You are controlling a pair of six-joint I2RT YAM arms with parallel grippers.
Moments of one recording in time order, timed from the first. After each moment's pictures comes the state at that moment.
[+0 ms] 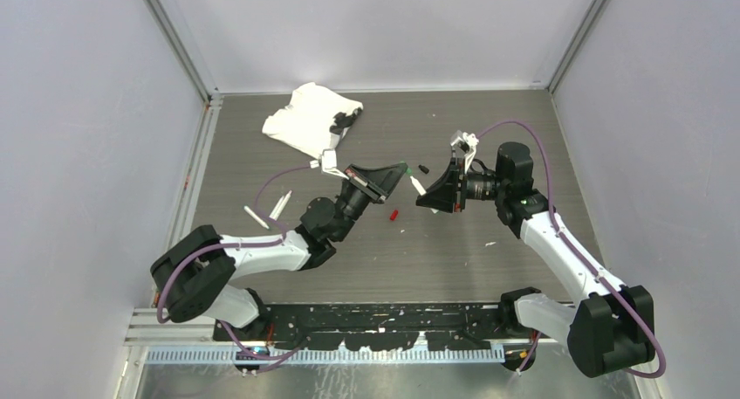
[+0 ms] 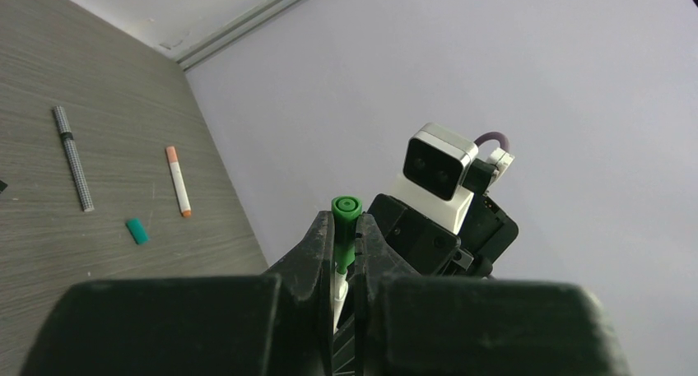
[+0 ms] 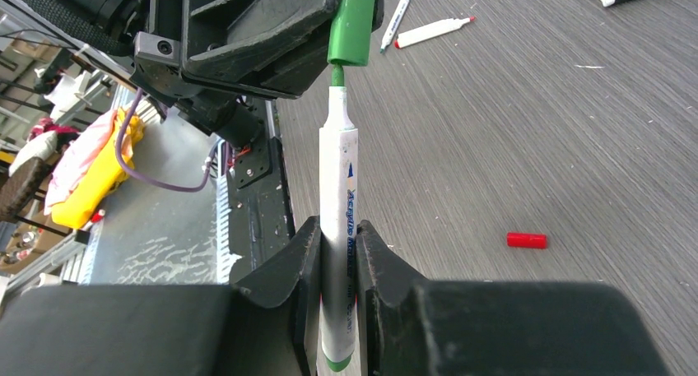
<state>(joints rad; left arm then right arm) -0.96 1.42 0.61 1.15 -0.30 -1.05 0.23 1.09 0.71 0.07 -1.15 0.21</state>
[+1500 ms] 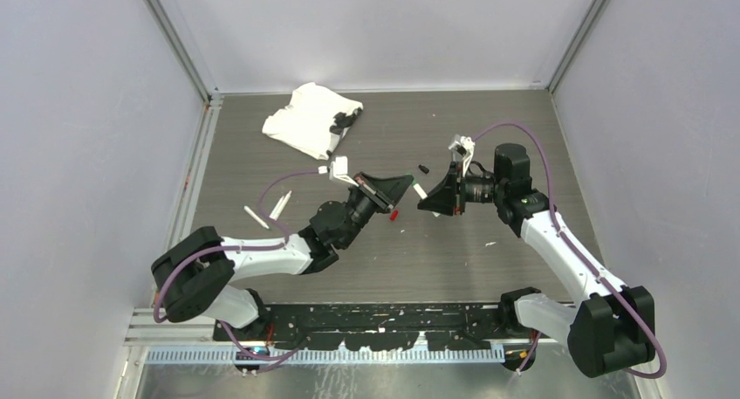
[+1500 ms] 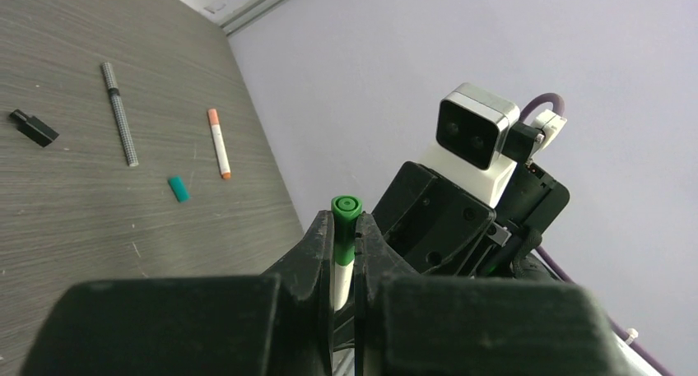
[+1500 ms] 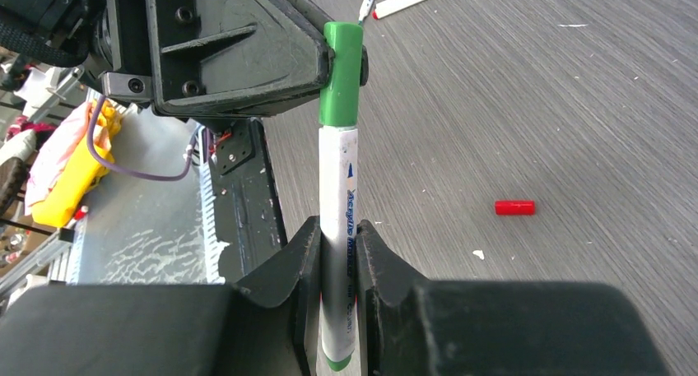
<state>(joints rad) -1.02 1.42 0.61 1.02 -0.35 -1.02 0.23 1.09 0.73 -0.07 -1.09 0.12</state>
